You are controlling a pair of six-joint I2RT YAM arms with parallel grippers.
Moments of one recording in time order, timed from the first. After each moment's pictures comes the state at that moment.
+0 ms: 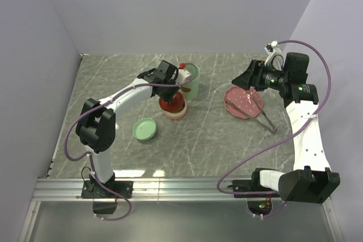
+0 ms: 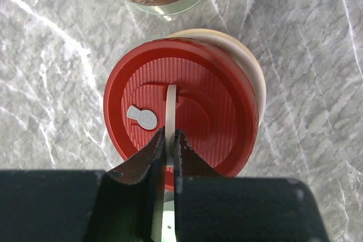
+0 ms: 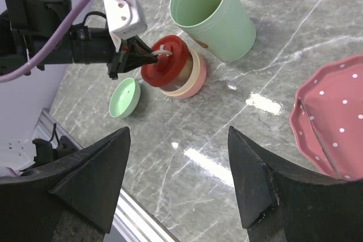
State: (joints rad) left arm -0.58 1.85 1.51 -0.60 0.06 0.23; right arm -0.10 1.21 1.33 -0.69 -0.78 0.18
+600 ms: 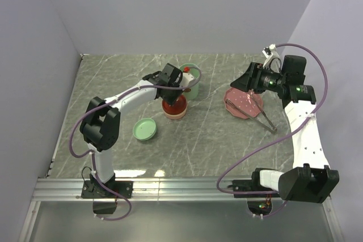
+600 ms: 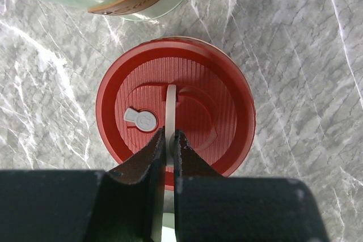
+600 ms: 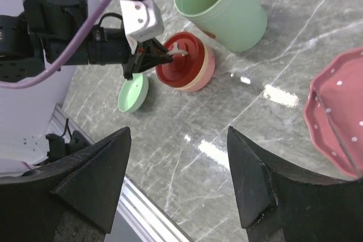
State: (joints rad) left arm -0.62 1.89 1.51 -0.58 0.06 0.22; right arm -0.11 1.21 1.29 -0.68 -0.82 0.20
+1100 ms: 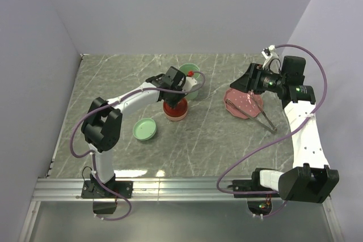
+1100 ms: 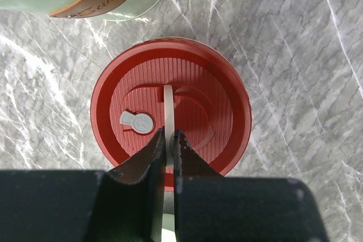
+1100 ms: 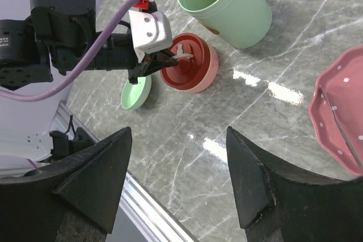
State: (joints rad) left arm -0.66 1.90 1.49 -0.58 0.04 0.26; right arm -0.11 1.21 1.28 -0.68 -0.83 0.21
